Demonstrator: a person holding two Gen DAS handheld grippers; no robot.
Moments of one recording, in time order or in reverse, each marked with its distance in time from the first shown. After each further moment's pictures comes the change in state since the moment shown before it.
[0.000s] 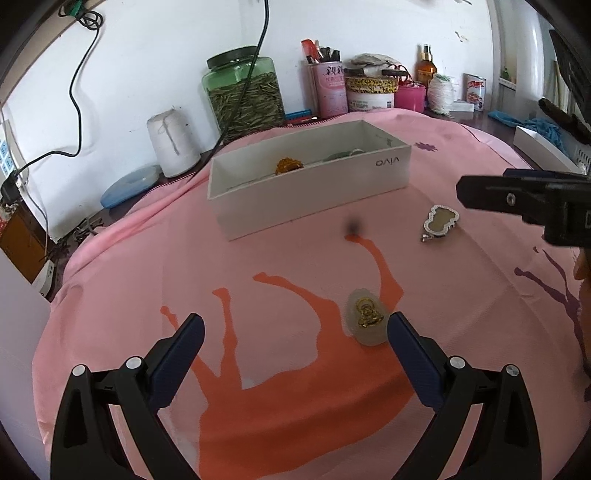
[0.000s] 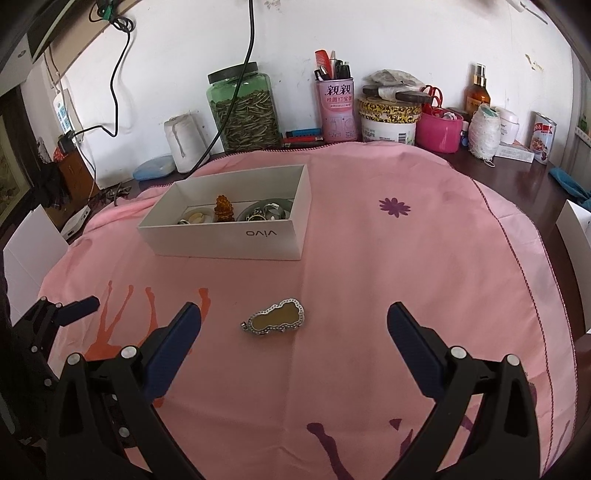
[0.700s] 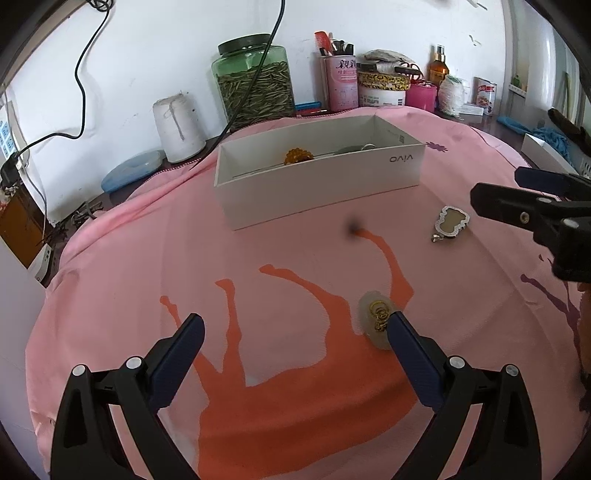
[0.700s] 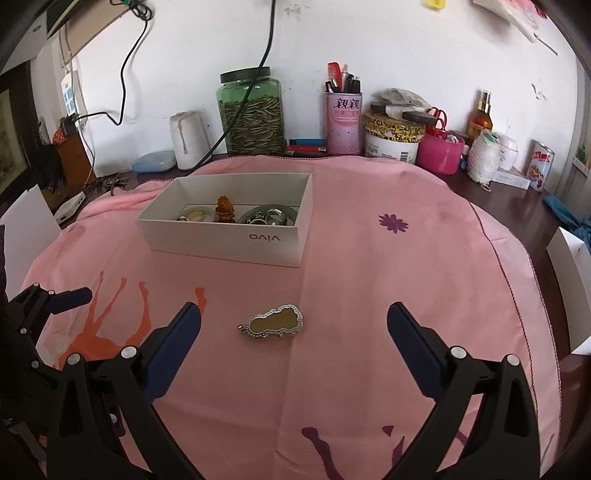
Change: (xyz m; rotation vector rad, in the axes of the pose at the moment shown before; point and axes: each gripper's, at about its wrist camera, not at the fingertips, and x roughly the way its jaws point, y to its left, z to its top) left arm 0.004 0.010 0.000 -0.058 0.022 -0.002; right arm -0.002 0.009 -0.002 -0.081 -0.033 -0.049
